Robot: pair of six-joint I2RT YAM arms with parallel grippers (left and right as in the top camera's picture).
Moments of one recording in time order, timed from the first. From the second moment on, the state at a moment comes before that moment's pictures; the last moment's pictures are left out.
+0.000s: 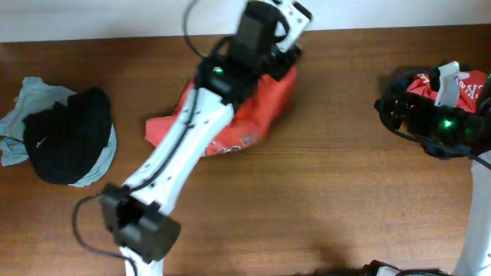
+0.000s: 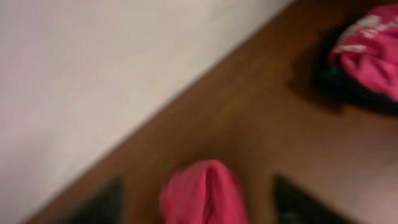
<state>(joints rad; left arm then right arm) -0.60 1.99 2.06 -0.60 0.03 0.21 -0.43 1.38 1.43 -1.07 -0.72 -0.06</state>
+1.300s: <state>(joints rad) -0.05 2.35 2.10 -1.36 0.10 -0.11 -0.06 1.71 1.43 -0.81 -0.57 -0.03</state>
